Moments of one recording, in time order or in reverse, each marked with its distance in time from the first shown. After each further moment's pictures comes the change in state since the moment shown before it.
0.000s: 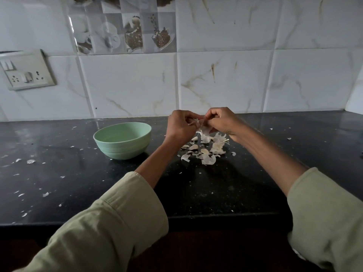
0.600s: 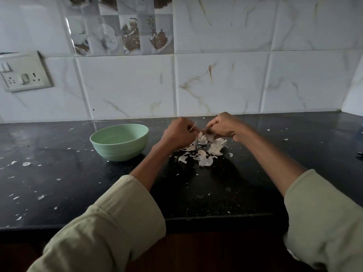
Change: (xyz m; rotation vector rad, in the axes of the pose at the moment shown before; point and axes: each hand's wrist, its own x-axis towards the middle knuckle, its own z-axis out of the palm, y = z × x) left_hand 0.004 -0.003 -0.003 0.397 -0.247 0.057; right_hand -0.004 -0.001 -0.012 -0.124 -0.091 0.173
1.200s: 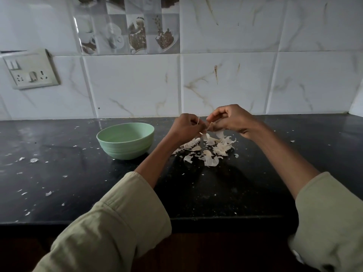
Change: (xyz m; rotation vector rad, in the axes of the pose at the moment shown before) left_hand 0.003 0.004 -0.005 -0.395 -0.020 -0.108; right_hand 0.001 0.002 -0.017 0.117 -0.028 -0.246
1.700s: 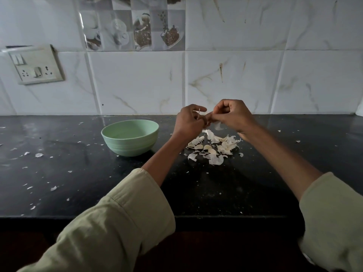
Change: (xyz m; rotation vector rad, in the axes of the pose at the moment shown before) left_hand -0.002 0.002 0.004 -0.193 0.167 0.043; right_hand 0.001 -0.007 0.023 0.059 0.228 -0.100
